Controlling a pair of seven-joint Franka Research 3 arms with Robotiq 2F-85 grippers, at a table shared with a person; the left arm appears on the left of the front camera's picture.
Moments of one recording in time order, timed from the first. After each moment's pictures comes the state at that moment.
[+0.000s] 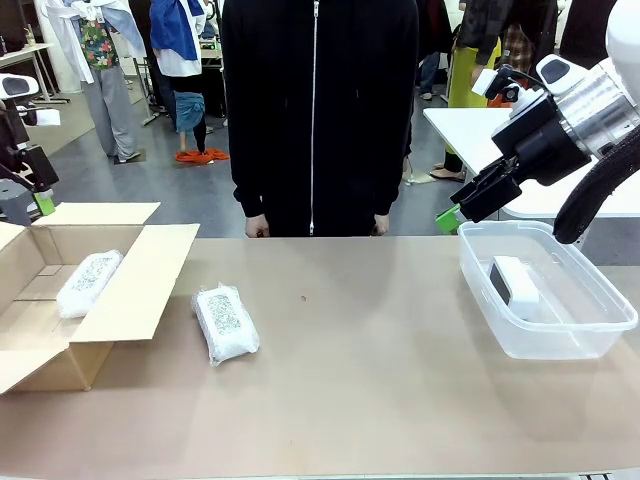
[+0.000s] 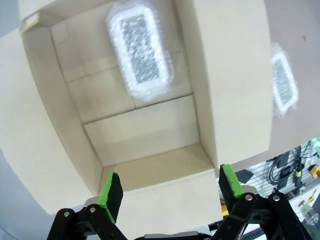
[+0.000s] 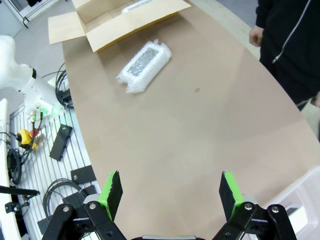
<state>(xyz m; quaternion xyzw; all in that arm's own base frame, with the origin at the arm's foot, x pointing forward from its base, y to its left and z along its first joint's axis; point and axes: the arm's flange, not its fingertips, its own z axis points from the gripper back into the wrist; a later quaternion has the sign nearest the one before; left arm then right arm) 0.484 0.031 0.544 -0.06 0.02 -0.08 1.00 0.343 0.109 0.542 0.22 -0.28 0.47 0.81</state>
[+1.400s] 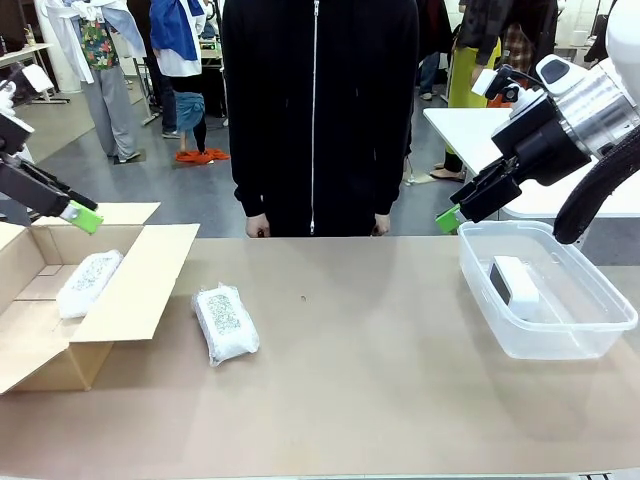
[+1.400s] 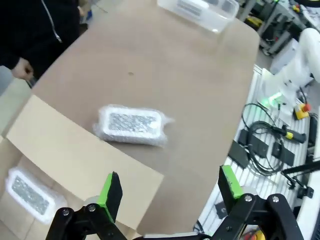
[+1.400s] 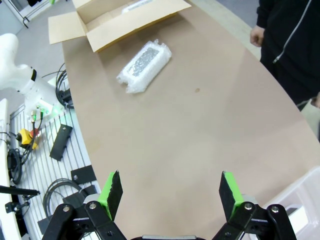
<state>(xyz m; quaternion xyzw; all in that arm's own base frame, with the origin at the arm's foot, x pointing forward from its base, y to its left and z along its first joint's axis) 0.325 -0.063 0.556 -0.25 -0.26 -0.42 0.83 0.343 0.109 0.542 0.22 -0.28 0.47 0.81</state>
